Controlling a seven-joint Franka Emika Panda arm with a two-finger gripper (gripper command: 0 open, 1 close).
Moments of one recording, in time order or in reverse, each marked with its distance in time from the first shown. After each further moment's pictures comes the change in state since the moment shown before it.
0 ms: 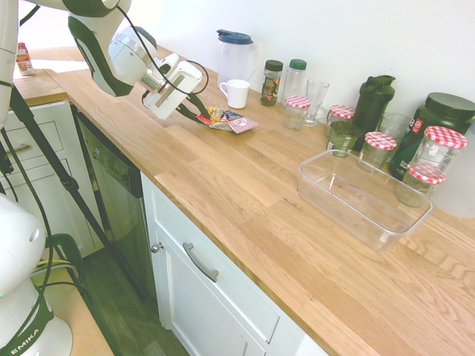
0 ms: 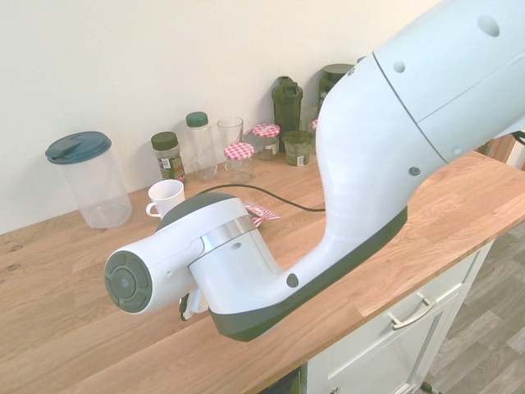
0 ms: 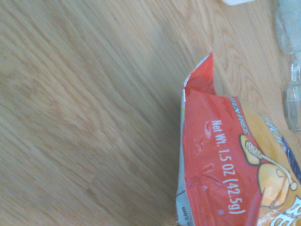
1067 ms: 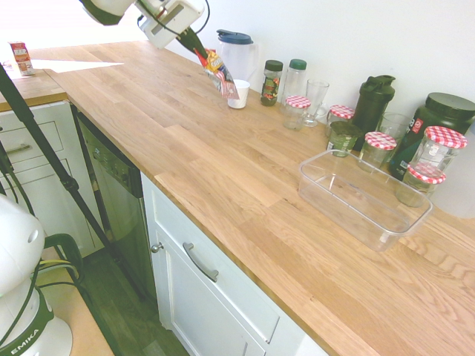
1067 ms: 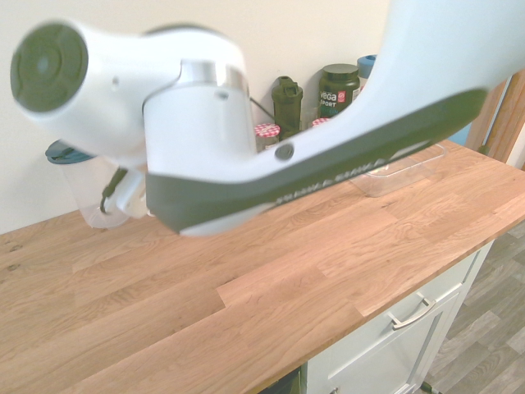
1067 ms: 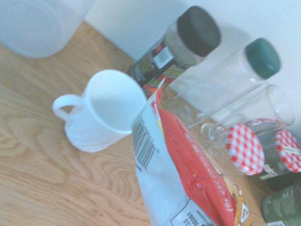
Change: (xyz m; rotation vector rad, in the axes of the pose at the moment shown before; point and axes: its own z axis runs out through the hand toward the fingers) arm 0.159 0.106 -0.133 0.197 -0.045 0.384
